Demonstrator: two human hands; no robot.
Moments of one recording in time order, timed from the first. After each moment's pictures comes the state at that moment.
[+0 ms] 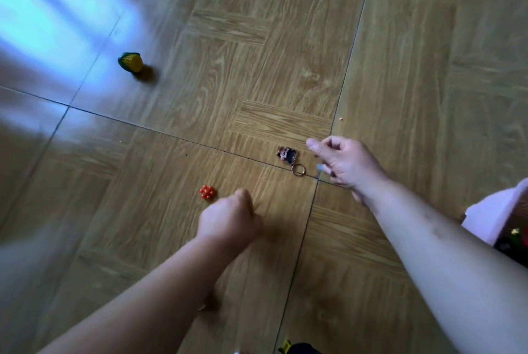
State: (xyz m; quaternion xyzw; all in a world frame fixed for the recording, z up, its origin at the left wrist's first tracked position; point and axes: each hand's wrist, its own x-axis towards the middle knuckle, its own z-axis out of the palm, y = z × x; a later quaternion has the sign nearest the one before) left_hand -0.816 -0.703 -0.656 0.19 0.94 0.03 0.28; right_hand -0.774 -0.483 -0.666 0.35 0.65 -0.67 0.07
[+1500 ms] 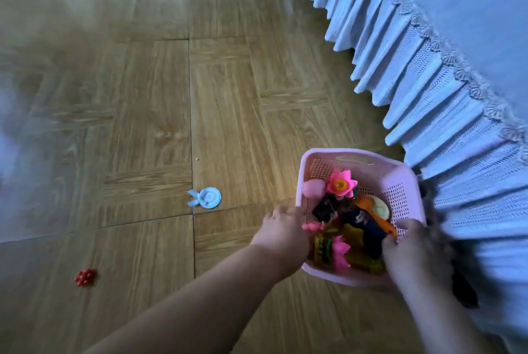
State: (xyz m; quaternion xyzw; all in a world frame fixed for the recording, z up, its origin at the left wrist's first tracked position) left_hand -0.650 -0.517 -0.584 0.47 0.77 0.13 0.40; right_hand -0.457 -0.436 -0.605 0.75 0.66 -0.09 0.02
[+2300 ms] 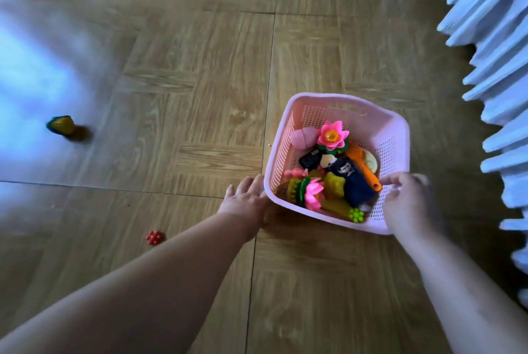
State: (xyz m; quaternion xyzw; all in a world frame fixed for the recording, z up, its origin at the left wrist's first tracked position) left_hand -0.811 -0.584 -0.673 0.48 0.83 -0.10 0.26; right_hand -0.615 -0.406 -0.626 0.57 0.79 -0.22 -0.07
